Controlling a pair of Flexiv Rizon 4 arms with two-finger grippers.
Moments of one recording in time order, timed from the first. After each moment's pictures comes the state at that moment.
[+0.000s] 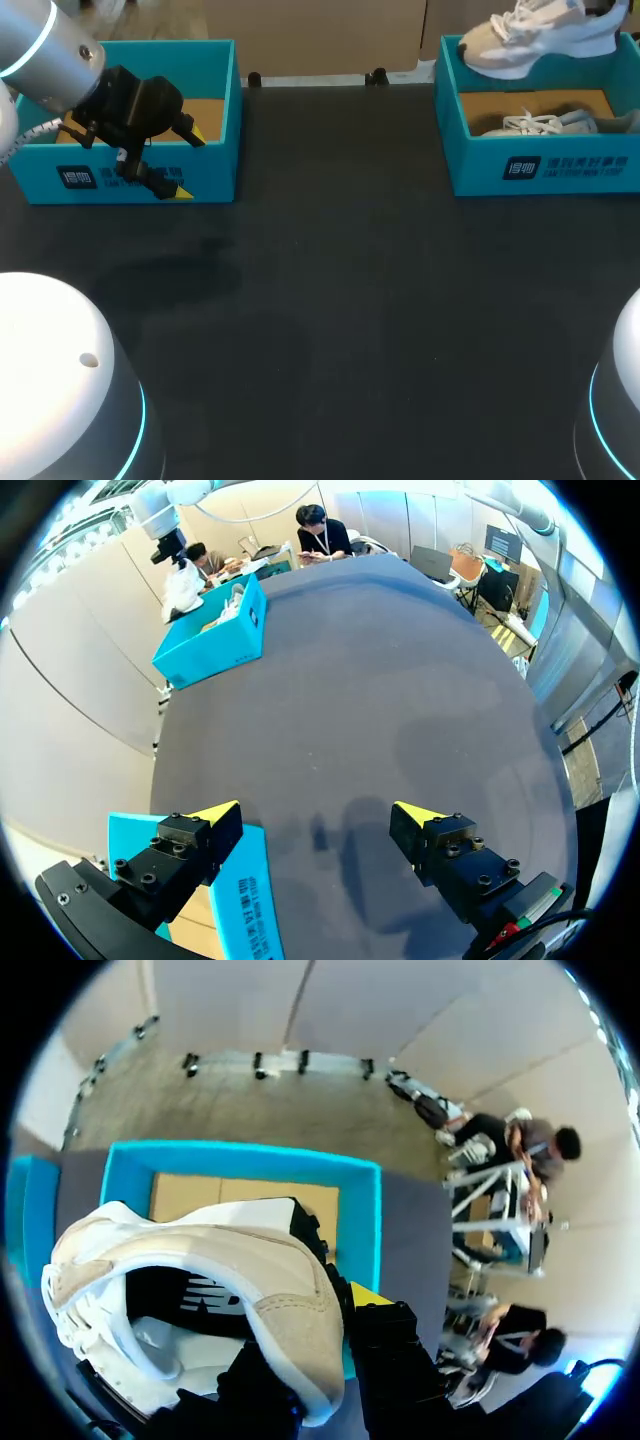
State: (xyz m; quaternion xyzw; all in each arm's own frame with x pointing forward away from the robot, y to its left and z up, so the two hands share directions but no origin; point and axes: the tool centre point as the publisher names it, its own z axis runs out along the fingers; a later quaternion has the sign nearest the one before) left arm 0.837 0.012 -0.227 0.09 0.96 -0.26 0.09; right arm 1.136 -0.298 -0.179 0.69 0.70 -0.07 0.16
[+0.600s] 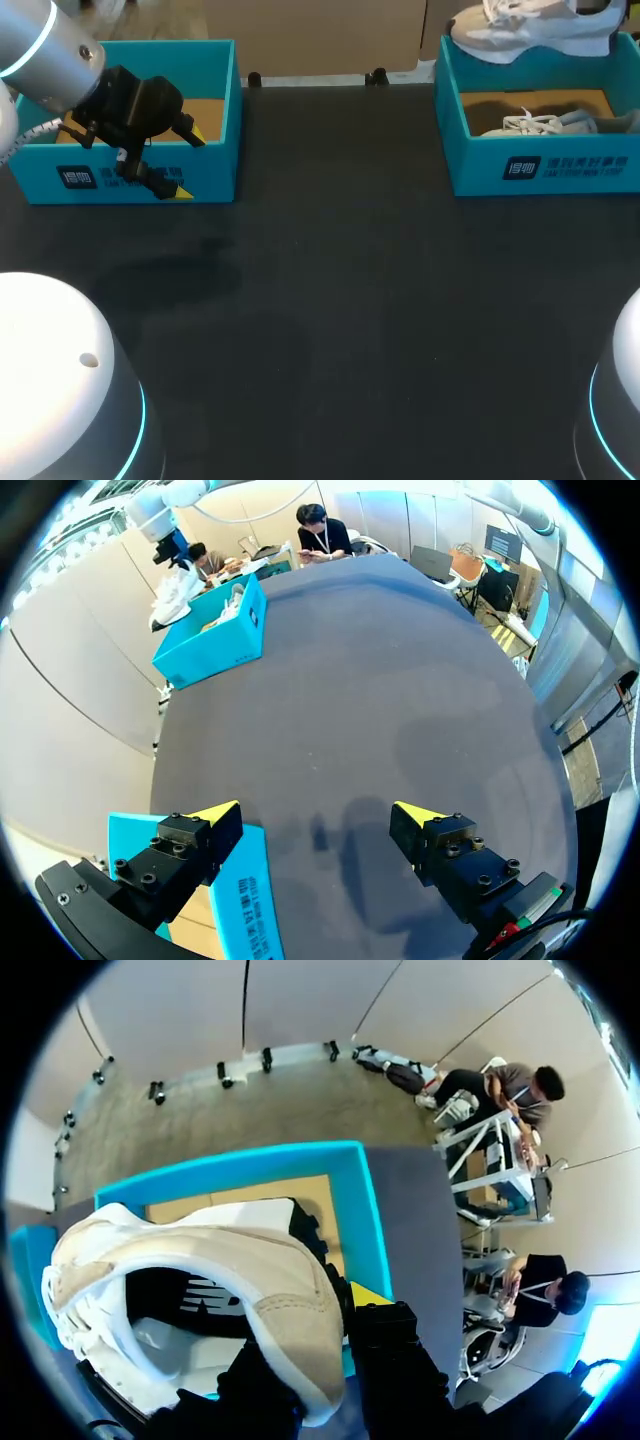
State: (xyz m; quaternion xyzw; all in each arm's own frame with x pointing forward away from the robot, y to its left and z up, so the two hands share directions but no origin) left arm 0.837 0.012 -0.227 0.09 0.96 -0.26 0.09; right arm 1.132 -0.300 -0.187 0.76 0.63 -0.07 0.14
